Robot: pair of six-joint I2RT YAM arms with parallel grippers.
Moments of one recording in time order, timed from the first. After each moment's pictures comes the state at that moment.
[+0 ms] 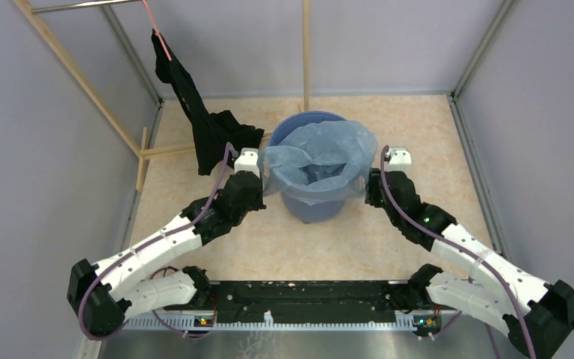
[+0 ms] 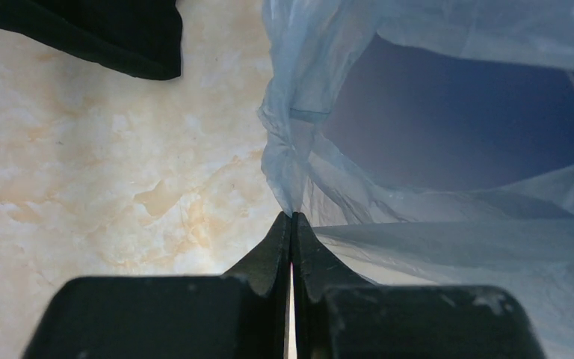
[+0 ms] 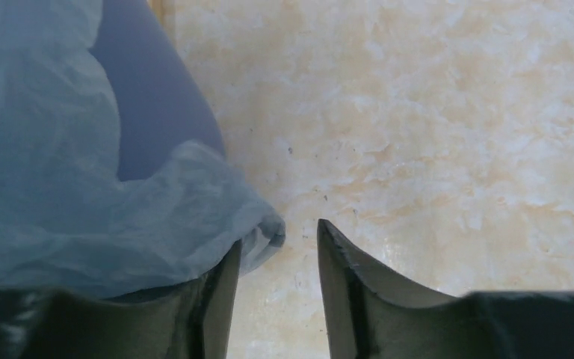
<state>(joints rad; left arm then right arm) -0.82 1.01 0.80 -0.40 -0.46 -0.48 0.68 0.87 0.64 -0.33 0.50 0.41</state>
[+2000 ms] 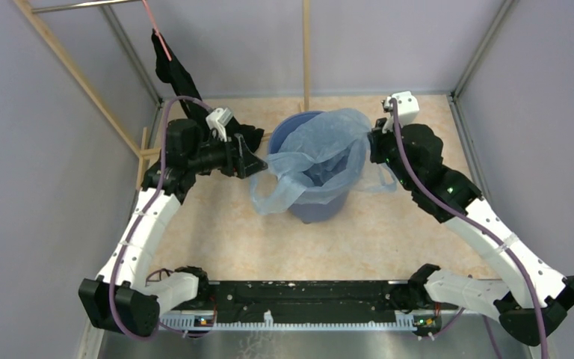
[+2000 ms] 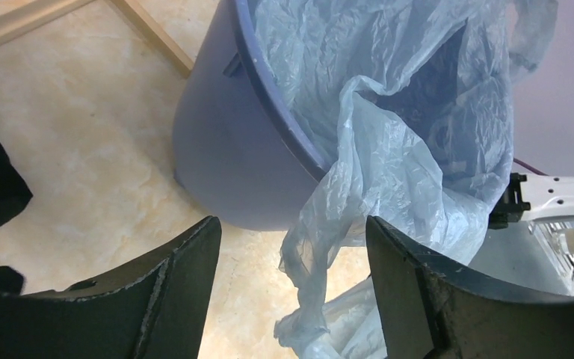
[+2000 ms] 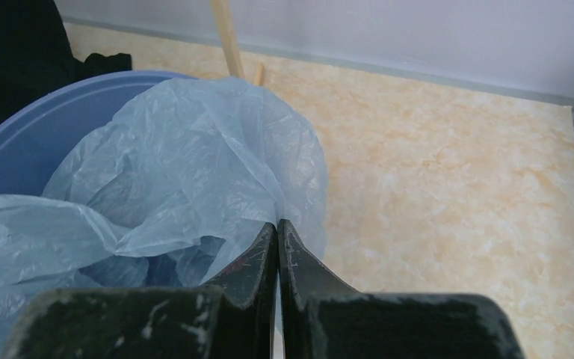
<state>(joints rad) -0.20 1.11 1.11 -0.46 0.72 -0.26 0.68 1.00 1.20 -0.43 0.40 0.12</state>
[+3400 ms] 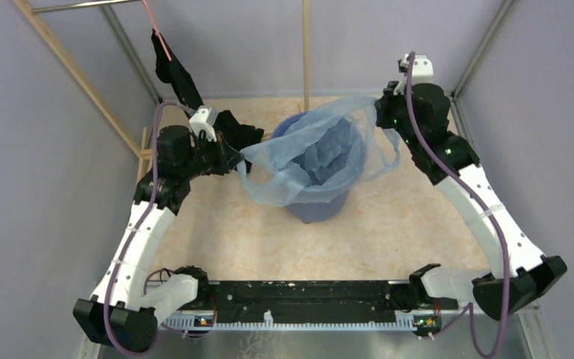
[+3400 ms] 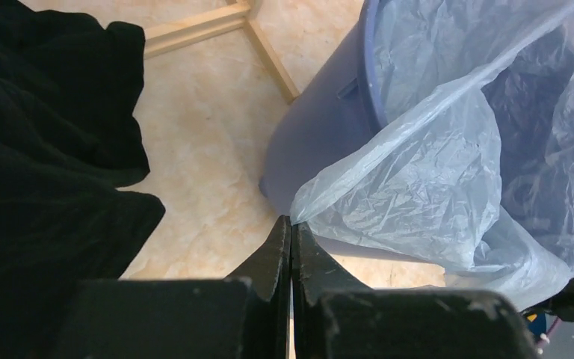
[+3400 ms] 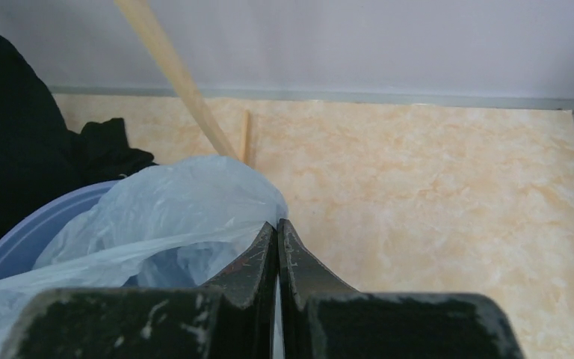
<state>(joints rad) -0.20 1.02 1.08 -0.49 0.42 -0.27 0.49 1.18 1.40 -0.41 0.28 0.17</state>
